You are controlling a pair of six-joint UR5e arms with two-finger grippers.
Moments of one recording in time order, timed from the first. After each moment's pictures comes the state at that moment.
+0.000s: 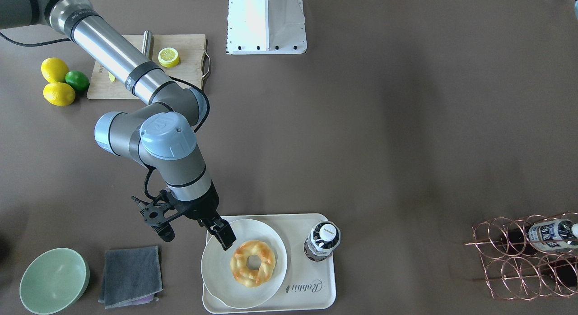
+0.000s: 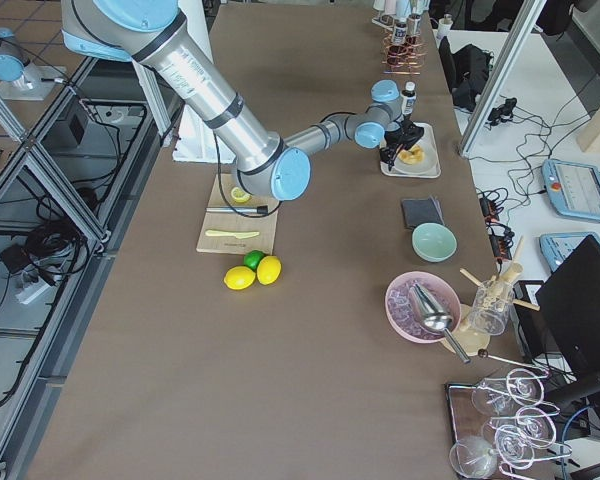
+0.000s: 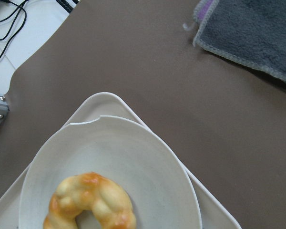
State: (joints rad) left arm -1.50 -1.46 -1.74 -1.54 -2.29 -0.19; right arm 0.78 -0.69 1.06 -1.01 1.81 1.89
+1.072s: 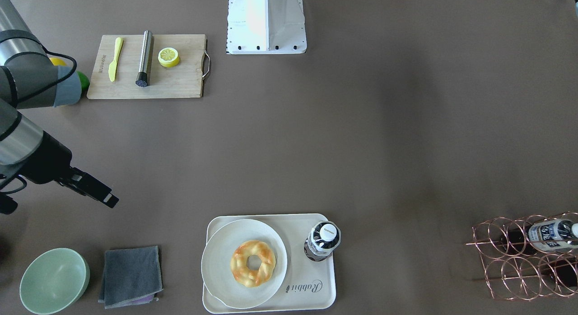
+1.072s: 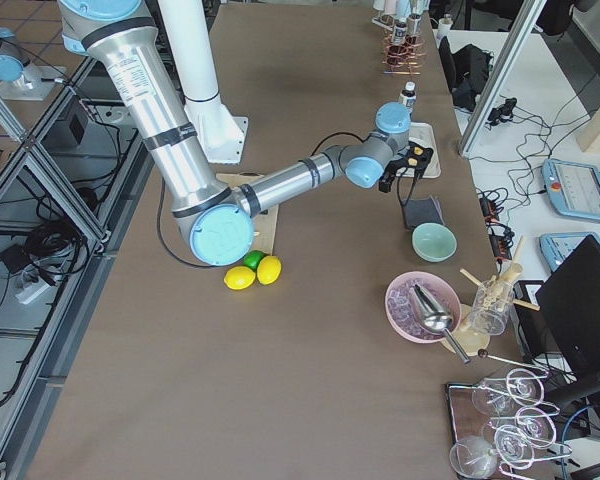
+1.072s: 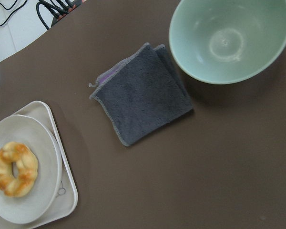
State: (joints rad) left arm -1.50 -1.48 -1.74 -1.53 -2.29 -0.19; right arm 1.07 -1.15 1.53 -1.03 2.27 1.43
